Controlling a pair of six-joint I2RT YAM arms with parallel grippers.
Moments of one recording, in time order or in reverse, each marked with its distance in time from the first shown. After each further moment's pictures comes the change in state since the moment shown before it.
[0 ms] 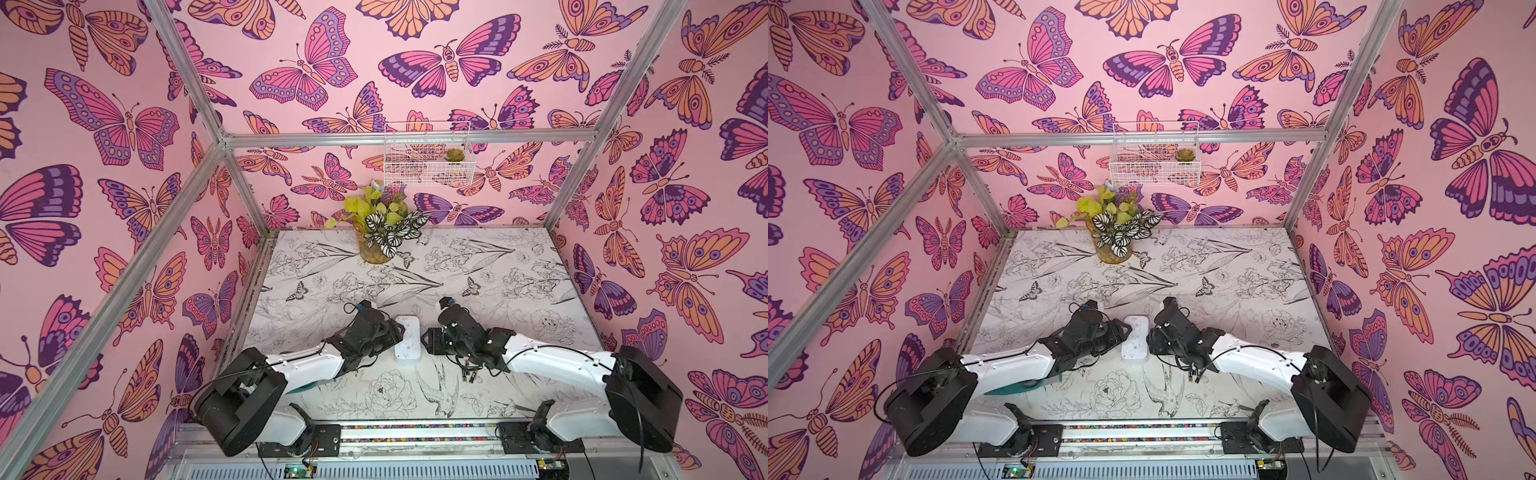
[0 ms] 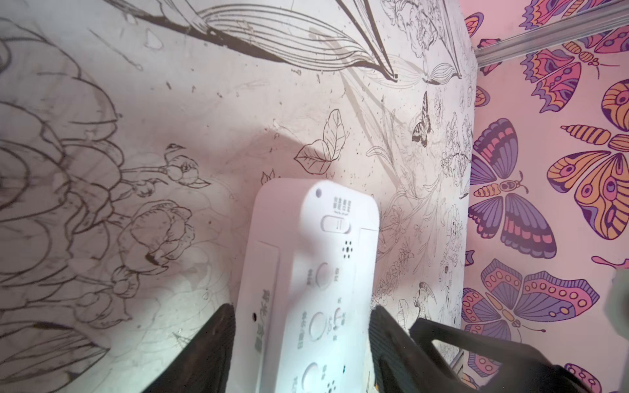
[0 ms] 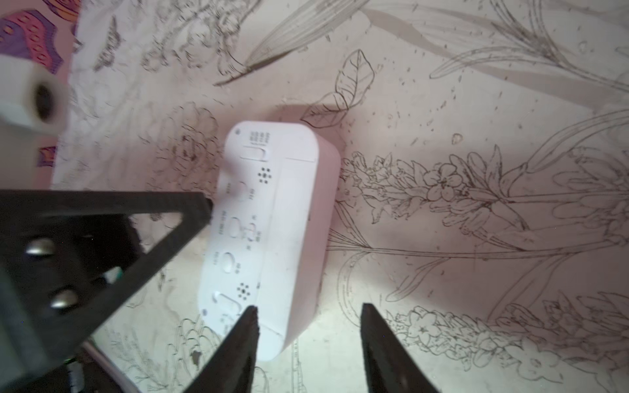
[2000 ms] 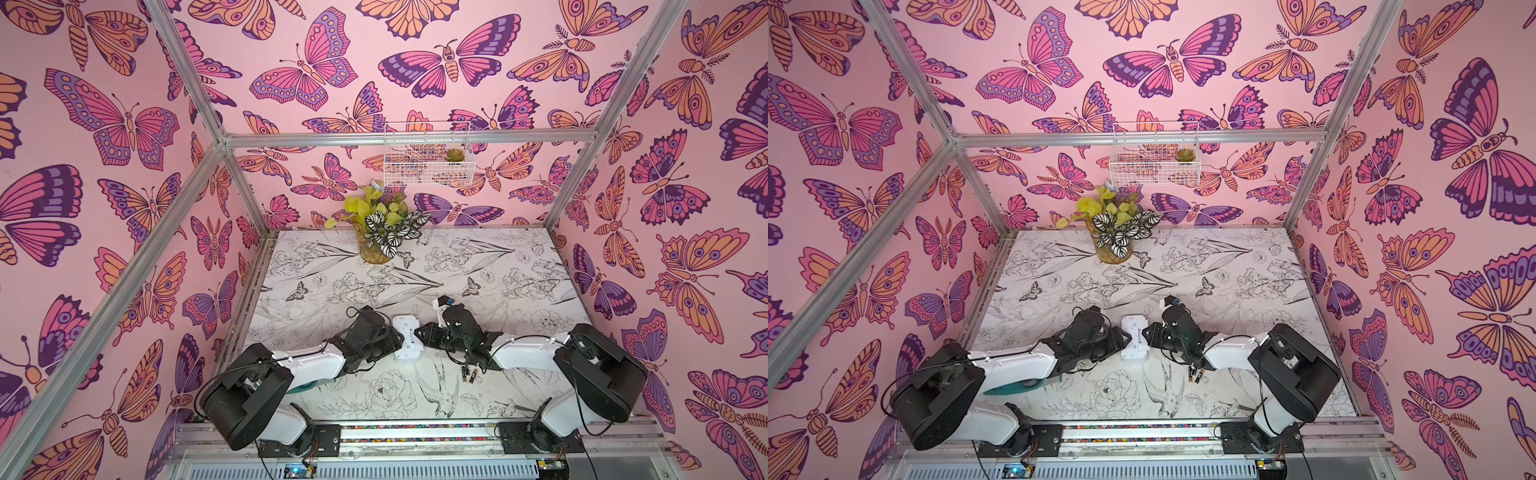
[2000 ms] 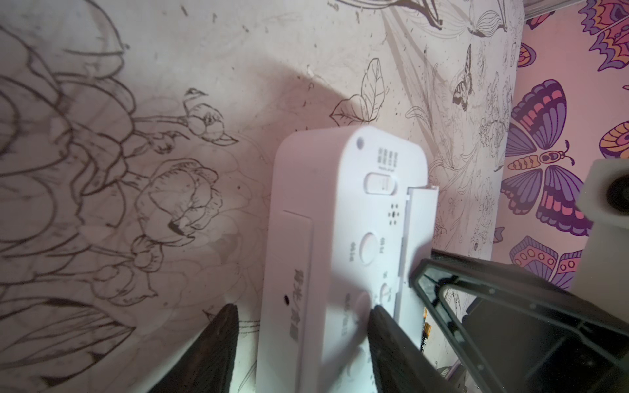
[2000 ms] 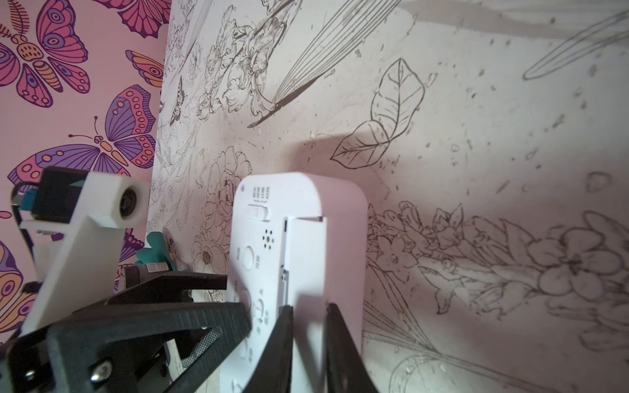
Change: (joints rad) left arm 0.003 0.038 -0.013 -0.041 0.053 0.033; right arm -0.102 0.216 -0.131 0.526 -0.201 0.111
